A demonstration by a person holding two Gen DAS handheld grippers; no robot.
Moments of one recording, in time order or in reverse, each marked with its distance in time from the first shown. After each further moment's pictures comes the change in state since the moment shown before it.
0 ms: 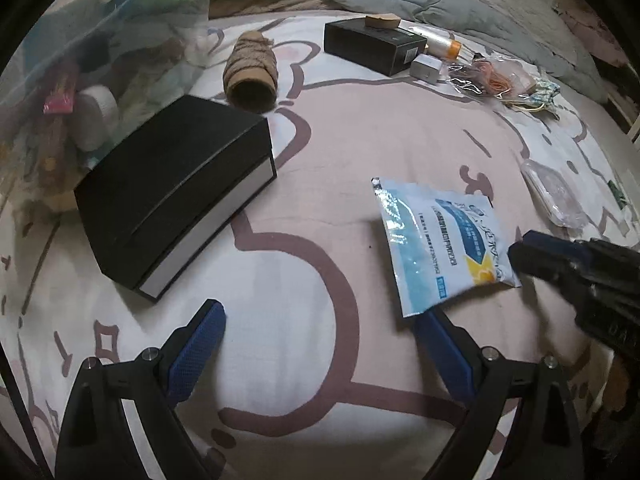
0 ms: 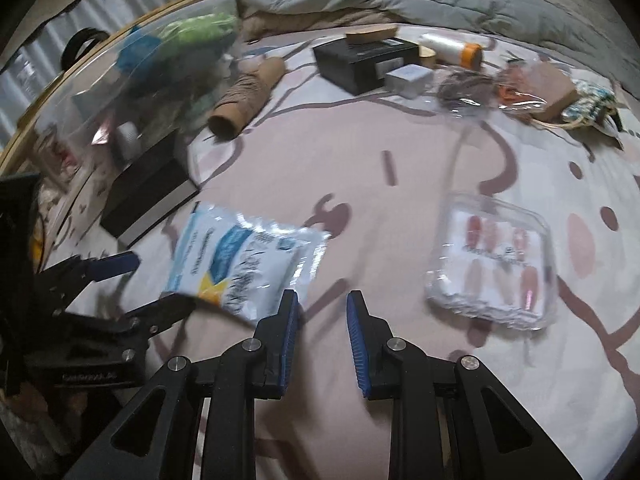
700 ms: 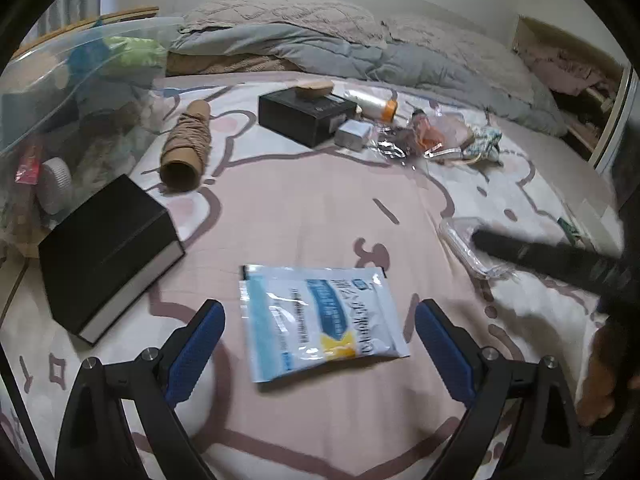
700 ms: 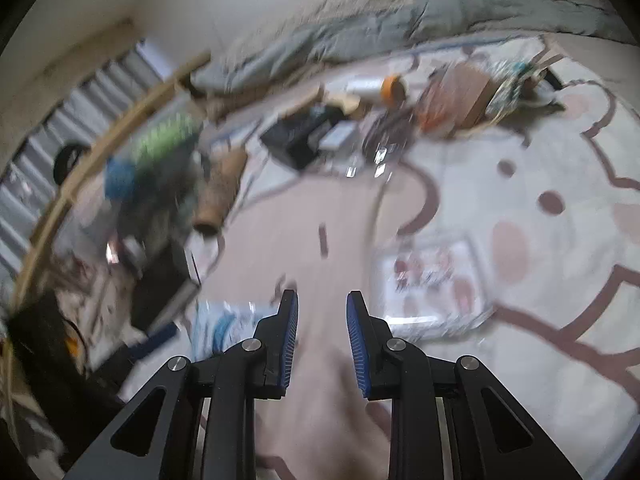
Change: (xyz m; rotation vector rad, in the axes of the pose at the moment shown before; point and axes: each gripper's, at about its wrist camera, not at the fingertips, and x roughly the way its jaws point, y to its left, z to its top) left arm -0.020 -0.060 0.015 0.016 -0.220 -0.108; right arm -0.054 -0.063 0.012 0.298 -0.213 0.075
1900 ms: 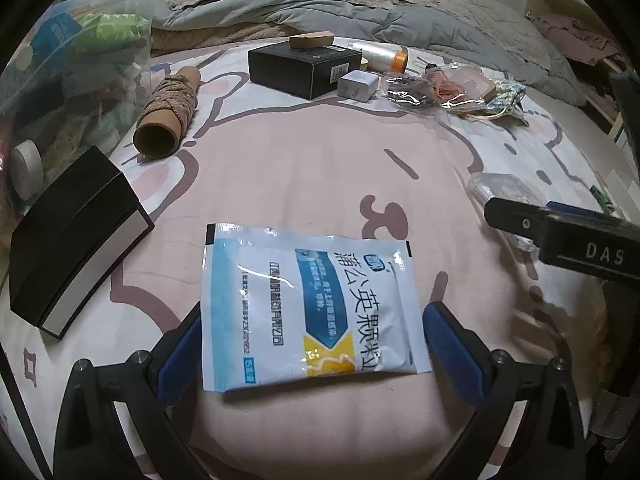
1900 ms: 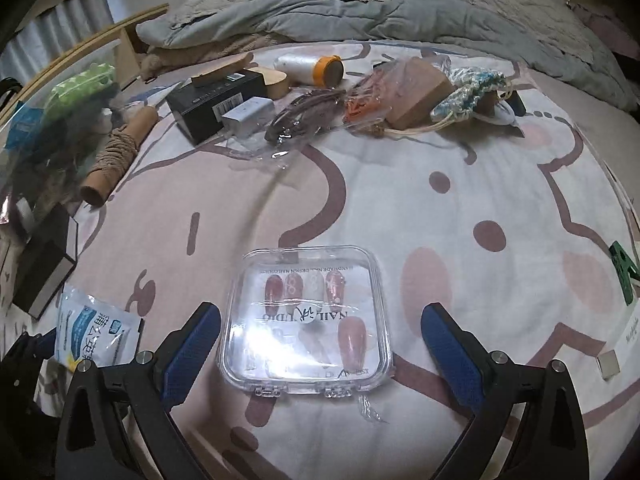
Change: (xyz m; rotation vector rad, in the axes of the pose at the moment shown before) left arm 0.044 -0.011 -0.011 0.031 0.091 0.076; right arm 0.046 -0.026 0.007 -0.167 0.087 -0.362
